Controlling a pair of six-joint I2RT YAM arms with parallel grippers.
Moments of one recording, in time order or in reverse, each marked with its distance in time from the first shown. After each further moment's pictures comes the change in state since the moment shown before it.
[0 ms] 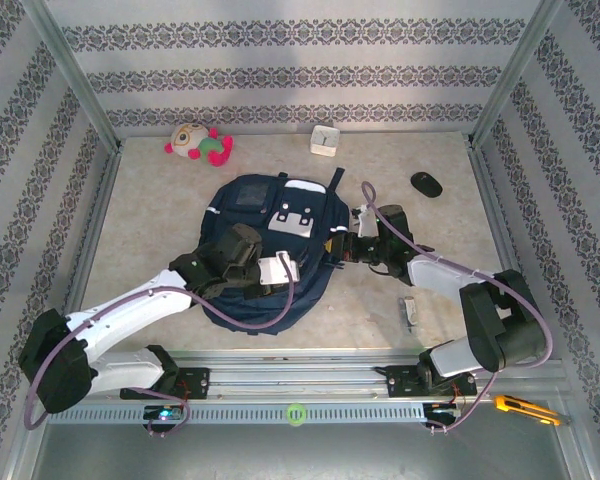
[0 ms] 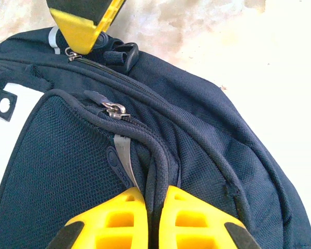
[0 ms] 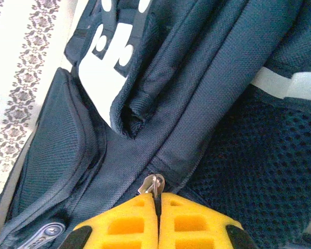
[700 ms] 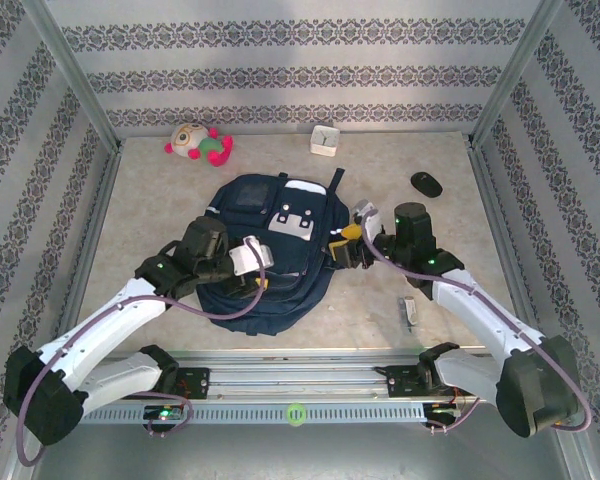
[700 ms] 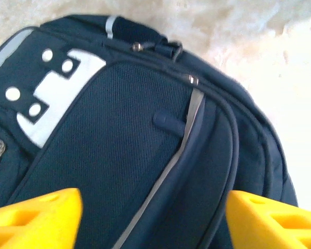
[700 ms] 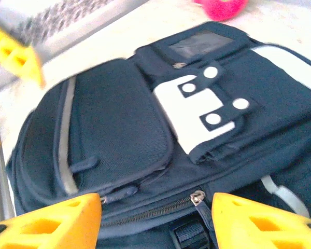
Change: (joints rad) left arm 0.187 -0.168 -0.024 -0.111 0.116 -0.037; right arm 0.027 -0.349 0.040 -0.272 0.002 -0.682
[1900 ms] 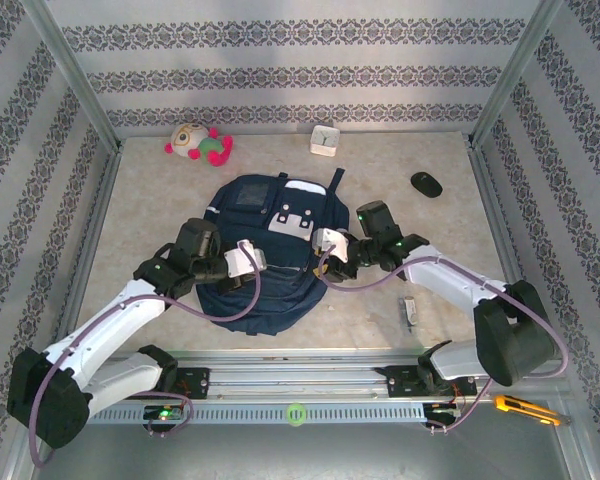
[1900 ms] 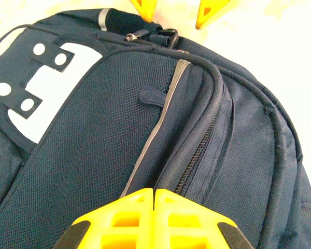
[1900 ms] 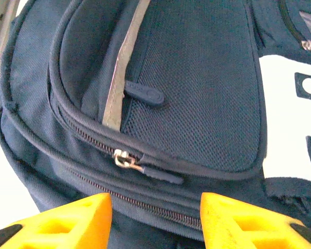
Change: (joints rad) left arm 0.093 -0.005 -0.081 0.094 0.112 0.080; right arm 0.125 0.287 0.124 -0.146 -0.045 -0.631
